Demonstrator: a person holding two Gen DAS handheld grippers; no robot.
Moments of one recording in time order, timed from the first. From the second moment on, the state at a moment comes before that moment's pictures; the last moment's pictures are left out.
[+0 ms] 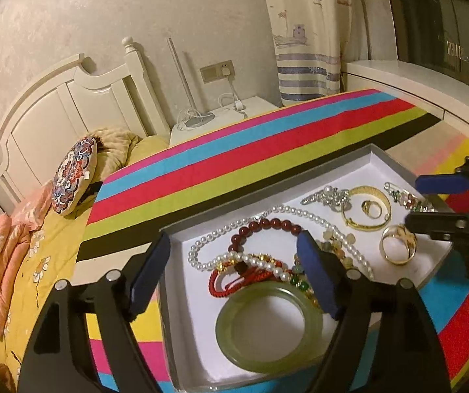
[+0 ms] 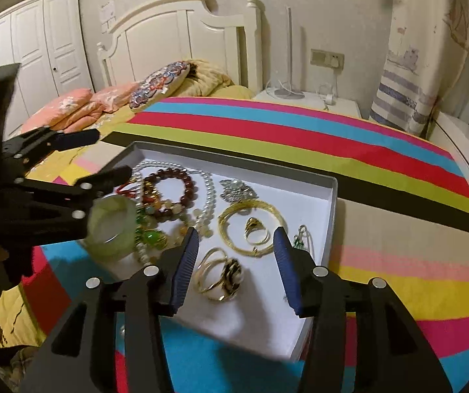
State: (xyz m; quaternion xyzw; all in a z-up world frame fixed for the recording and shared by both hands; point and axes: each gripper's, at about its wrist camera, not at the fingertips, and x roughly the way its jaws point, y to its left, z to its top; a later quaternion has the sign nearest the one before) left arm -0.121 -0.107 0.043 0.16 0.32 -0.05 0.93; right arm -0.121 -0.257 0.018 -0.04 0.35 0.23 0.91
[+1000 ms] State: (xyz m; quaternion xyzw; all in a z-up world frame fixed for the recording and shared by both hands) left arm -0.229 -0.093 0.002 0.06 0.34 -0.19 0.92; right arm -0.206 -0.218 -0.019 -0.18 0.36 0.30 0.86
